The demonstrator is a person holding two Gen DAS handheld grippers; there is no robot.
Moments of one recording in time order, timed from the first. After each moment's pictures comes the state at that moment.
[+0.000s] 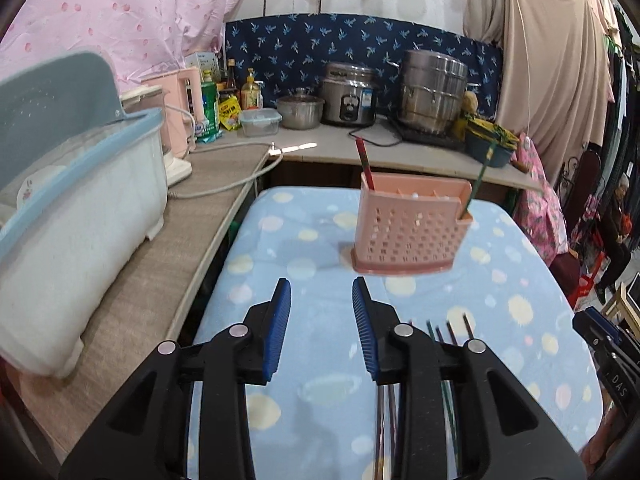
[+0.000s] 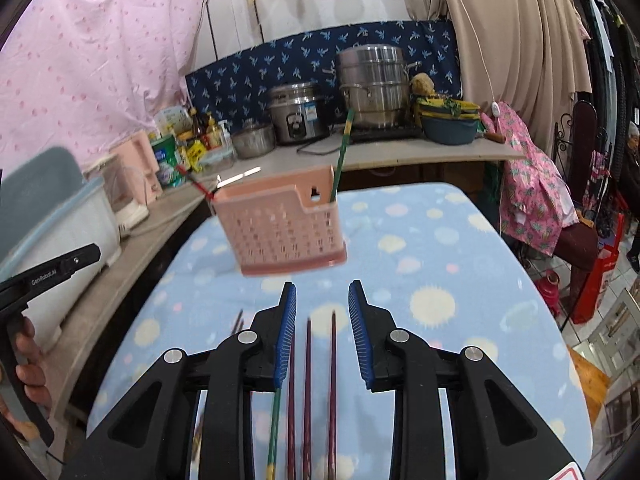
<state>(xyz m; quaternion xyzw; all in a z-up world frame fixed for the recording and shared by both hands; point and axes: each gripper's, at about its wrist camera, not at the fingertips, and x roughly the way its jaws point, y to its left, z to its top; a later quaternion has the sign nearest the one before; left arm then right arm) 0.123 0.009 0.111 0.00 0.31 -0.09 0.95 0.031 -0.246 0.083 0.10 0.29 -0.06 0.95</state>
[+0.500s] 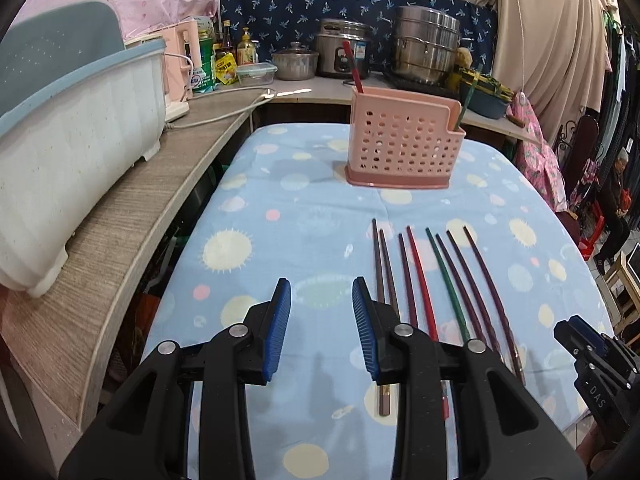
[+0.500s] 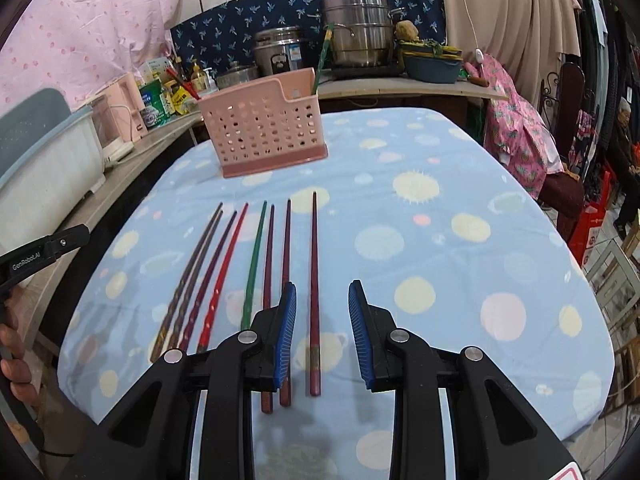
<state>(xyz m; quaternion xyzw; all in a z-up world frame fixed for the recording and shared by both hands) 0.065 0.006 0.039 0.01 0.37 -0.10 0.93 -0.020 -0.231 0.003 0.11 0.36 -0.07 0.92</state>
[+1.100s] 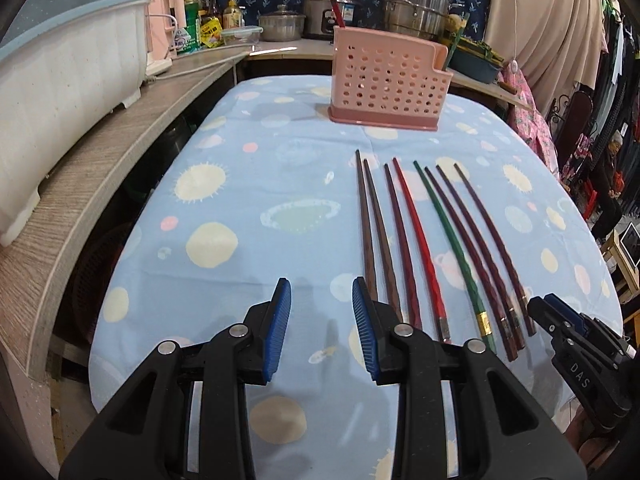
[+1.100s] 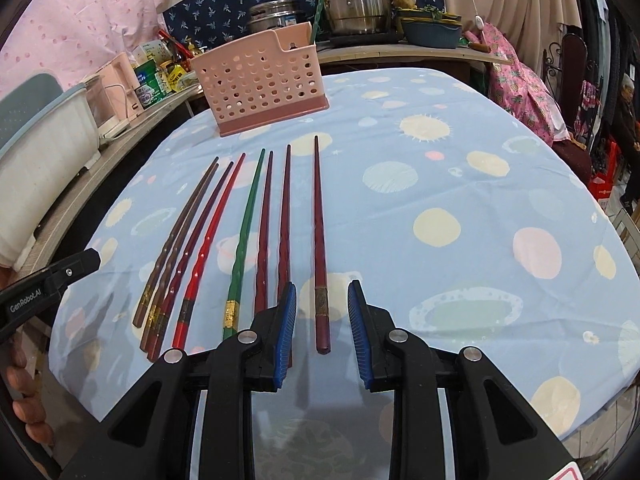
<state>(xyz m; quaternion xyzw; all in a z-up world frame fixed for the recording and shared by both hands) 0.046 -0.007 -0.011 0.01 0.42 -0.11 0.90 -0.021 -0.222 -0.040 0.12 0.39 -0.07 0.91</state>
